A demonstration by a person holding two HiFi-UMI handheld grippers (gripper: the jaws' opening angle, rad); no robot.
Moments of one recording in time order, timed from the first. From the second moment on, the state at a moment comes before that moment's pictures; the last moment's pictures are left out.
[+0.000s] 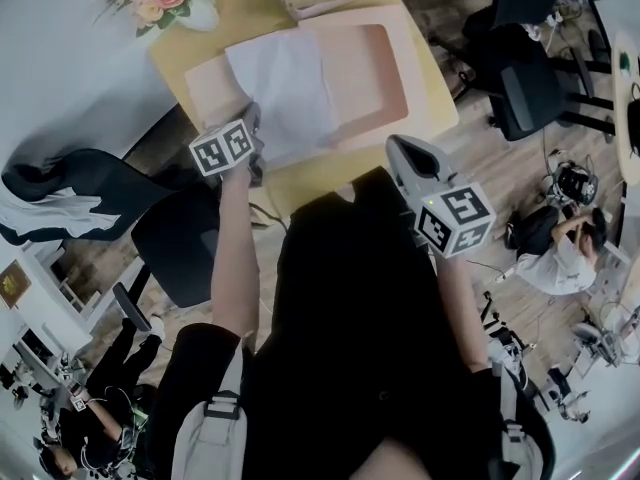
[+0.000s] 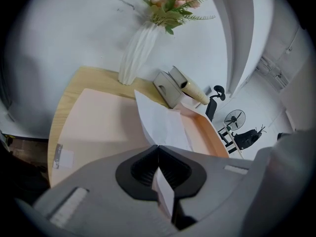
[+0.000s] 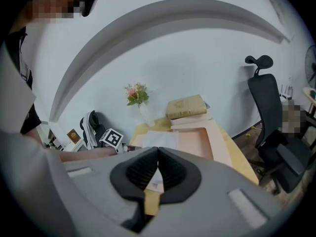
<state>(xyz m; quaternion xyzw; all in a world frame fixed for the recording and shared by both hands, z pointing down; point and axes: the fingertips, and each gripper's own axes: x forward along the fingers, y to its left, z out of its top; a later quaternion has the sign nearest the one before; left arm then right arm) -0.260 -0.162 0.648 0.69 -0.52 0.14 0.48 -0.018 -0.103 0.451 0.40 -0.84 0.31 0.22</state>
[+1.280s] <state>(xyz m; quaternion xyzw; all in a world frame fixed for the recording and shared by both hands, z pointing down) -0.119 -0.174 0.646 0.76 -0.41 0.17 0.47 -0.004 -0.098 0.457 0.42 -0.82 0.32 0.22</state>
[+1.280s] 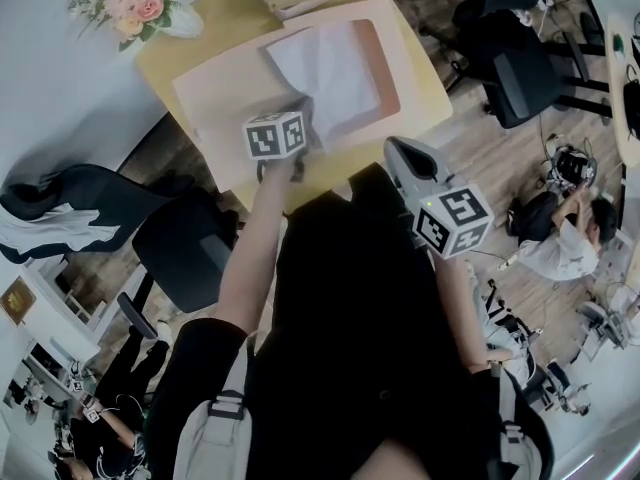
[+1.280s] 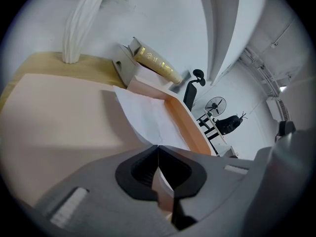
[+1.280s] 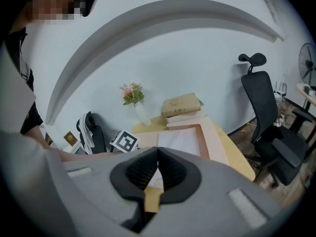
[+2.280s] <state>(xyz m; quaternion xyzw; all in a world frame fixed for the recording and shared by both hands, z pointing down) -0.077 -0.182 0.646 0.80 -0.35 0.20 0.45 0.018 -0.062 0.464 0.46 -0.79 0.34 0.21</state>
